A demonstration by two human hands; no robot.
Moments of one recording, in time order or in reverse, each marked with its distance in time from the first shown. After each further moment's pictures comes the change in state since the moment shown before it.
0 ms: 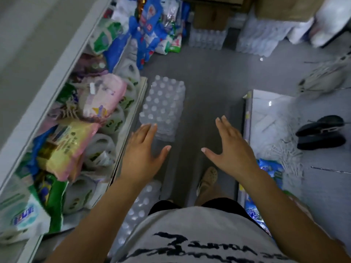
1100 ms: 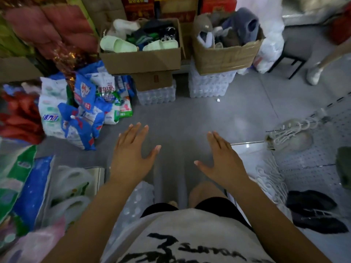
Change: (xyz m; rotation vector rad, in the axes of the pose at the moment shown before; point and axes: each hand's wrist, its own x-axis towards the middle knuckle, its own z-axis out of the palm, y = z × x) left_hand 0.640 0.152 0.107 0.043 -0.114 0.235; right_hand 0.487 0.189 -0.214 0.044 0.125 0.256
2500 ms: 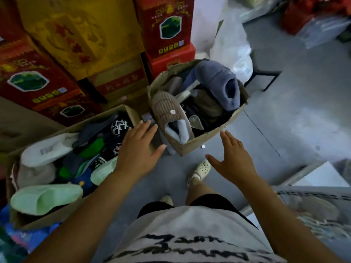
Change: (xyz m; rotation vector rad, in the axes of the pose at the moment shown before) left_hand 0.784 0.086 0.132 0.021 -0.312 0.515; right_hand 0.628 0.135 -0.204 0.100 0.140 0.478
